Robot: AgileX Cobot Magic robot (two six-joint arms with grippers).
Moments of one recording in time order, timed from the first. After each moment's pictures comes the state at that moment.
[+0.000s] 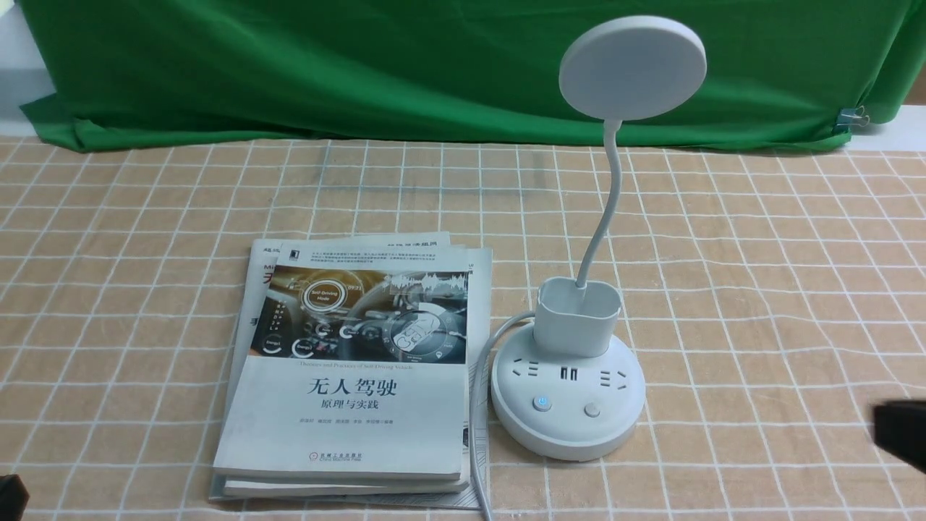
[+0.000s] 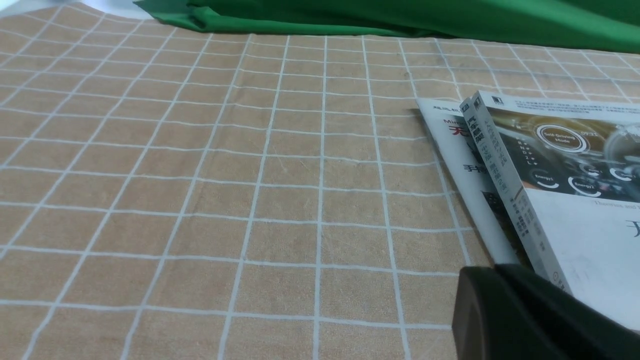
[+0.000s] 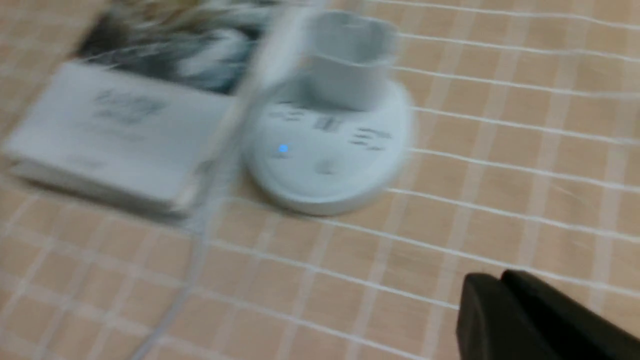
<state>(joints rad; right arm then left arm) 0.42 0.62 -0.60 0.00 0.78 0.18 0.02 0.00 0.01 0.05 0.31 -0.03</state>
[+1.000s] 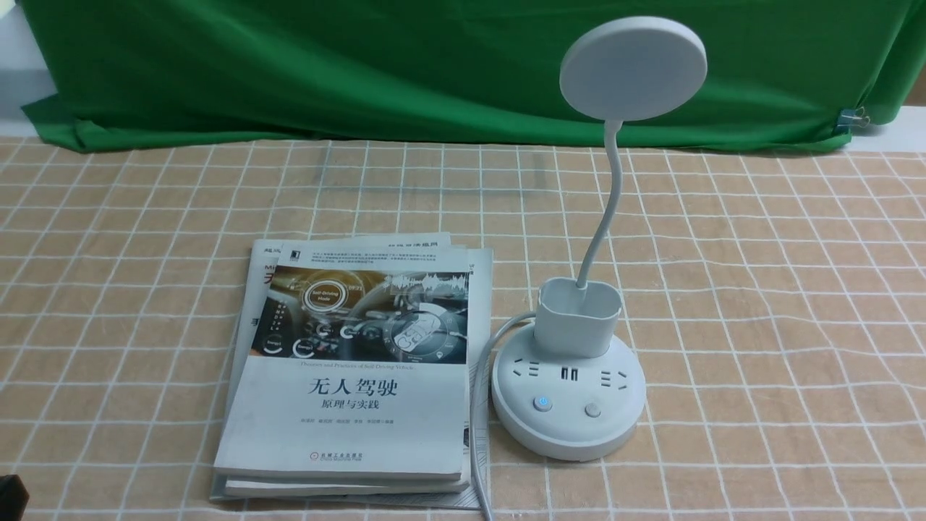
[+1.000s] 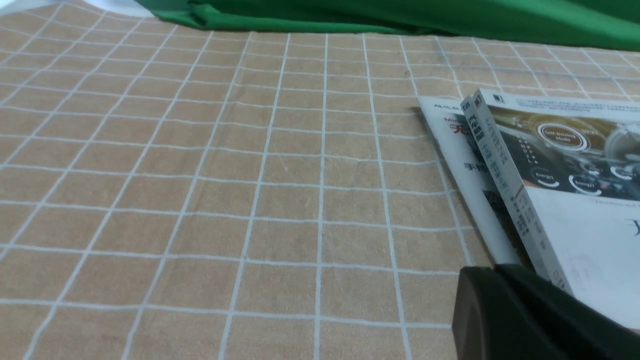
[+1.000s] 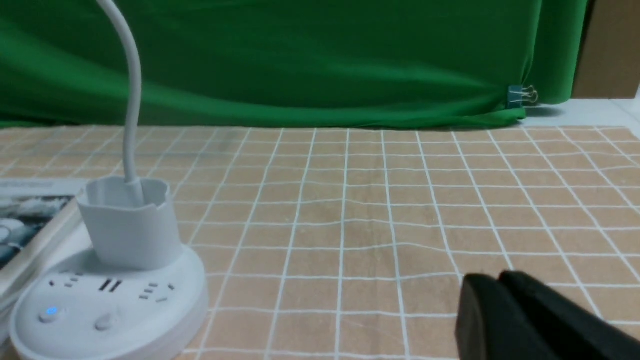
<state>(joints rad) 0.08 0.00 0.00 0.00 0.21 0.00 0.02 0.00 0.01 0.05 0.31 -0.03</state>
